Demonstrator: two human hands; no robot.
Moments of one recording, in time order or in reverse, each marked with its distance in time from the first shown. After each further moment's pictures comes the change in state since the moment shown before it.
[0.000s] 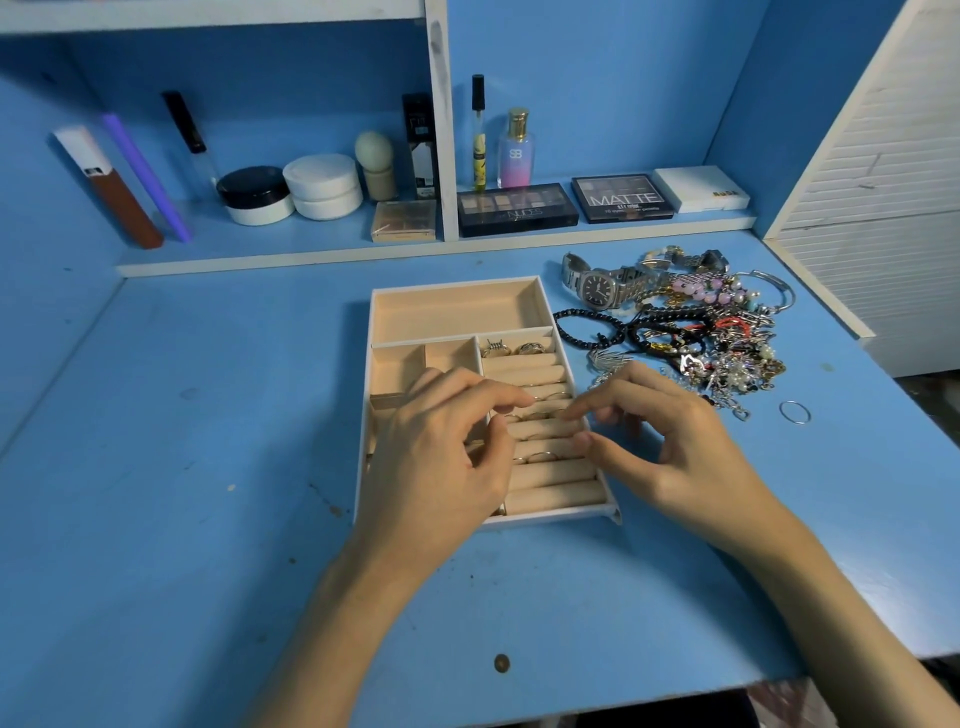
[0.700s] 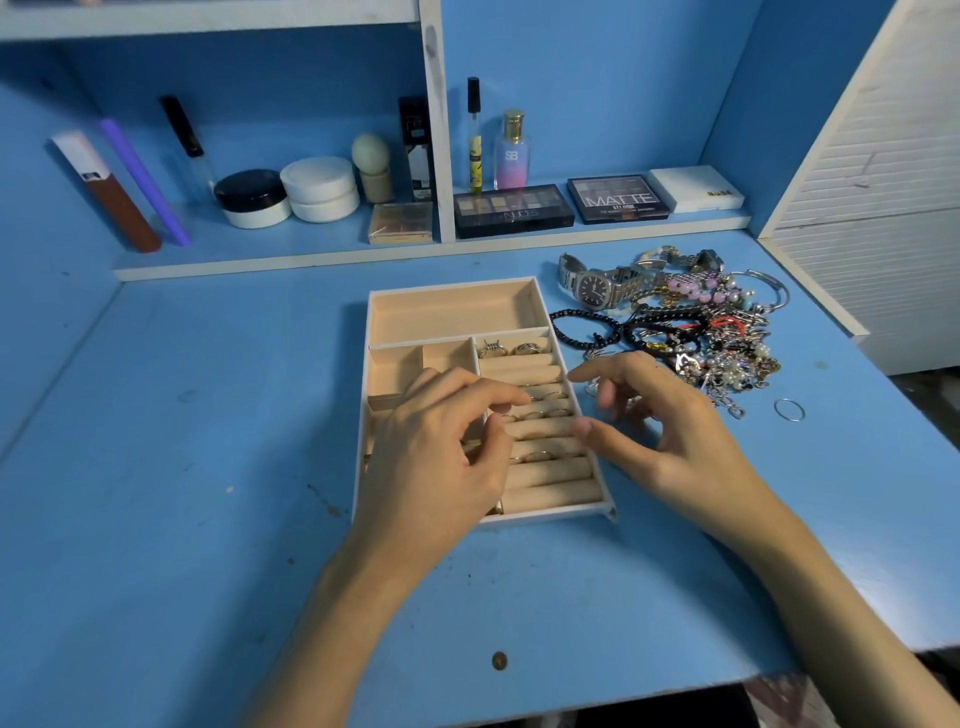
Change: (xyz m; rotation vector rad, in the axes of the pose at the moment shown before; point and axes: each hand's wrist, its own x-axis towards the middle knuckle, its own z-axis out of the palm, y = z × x) left_hand 0.001 0.000 -0.001 0.016 -0.019 -0.009; right_hand 0.003 -0.003 -0.001 0.042 0.038 0.036
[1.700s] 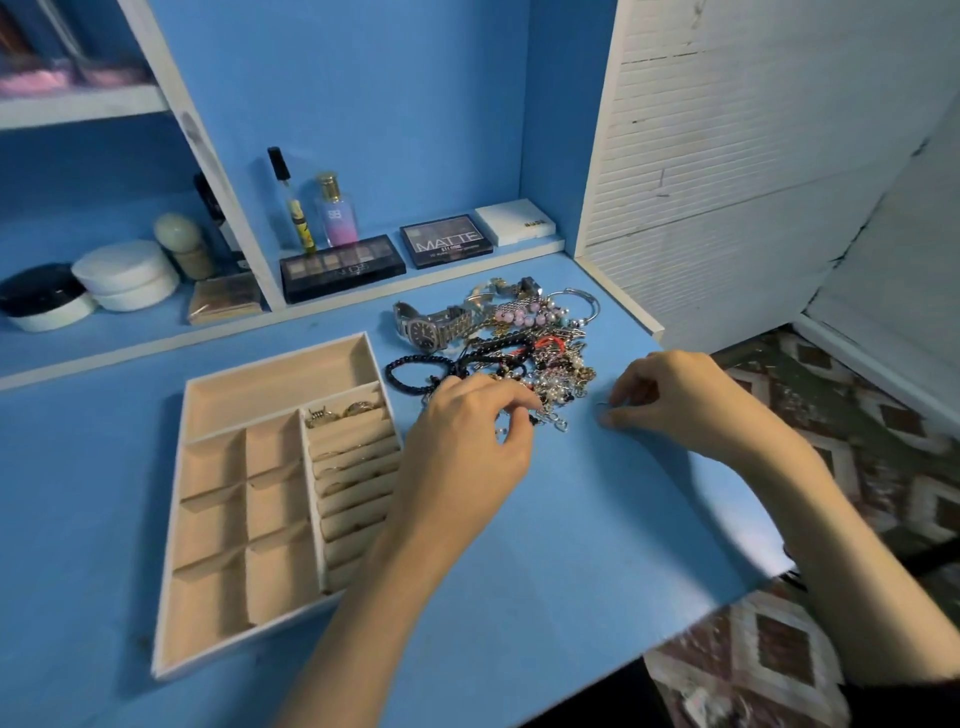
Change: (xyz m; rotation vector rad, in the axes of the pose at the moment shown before) left_hand 0.052 0.080 0.091 -0.048 -0.225 0.024; right_hand -0.020 0.050 -0.129 -0.494 0.000 0.549
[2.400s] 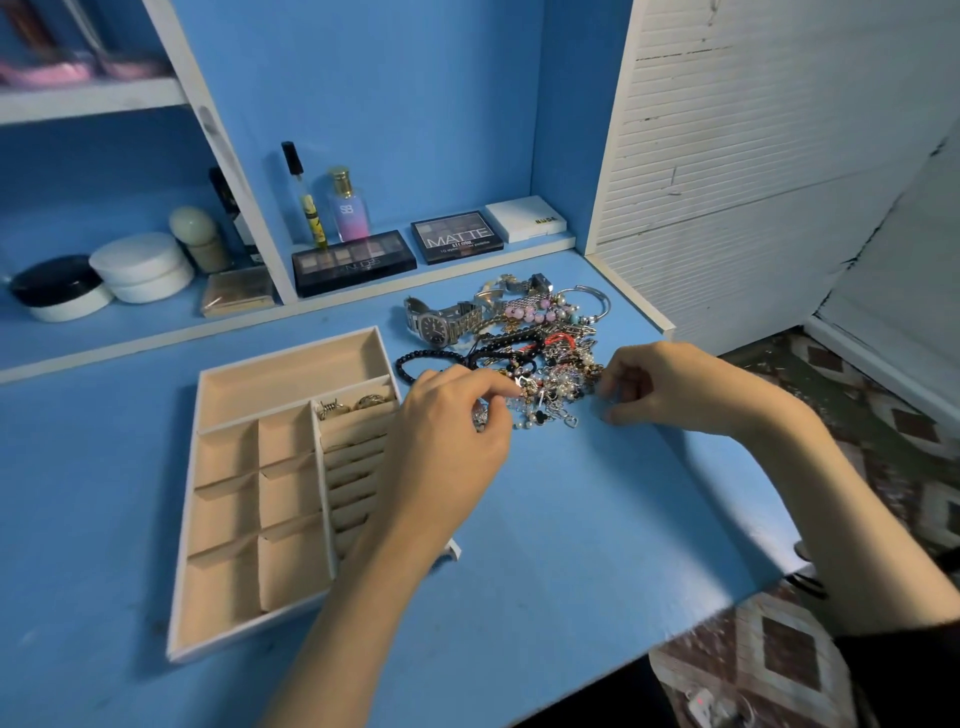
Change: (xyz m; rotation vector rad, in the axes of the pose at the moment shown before) left_hand -0.002 -0.011 -0.010 -0.018 0.074 -0.053; right_hand 0.015 -0.004 -0.004 0.004 -0.180 -0.099
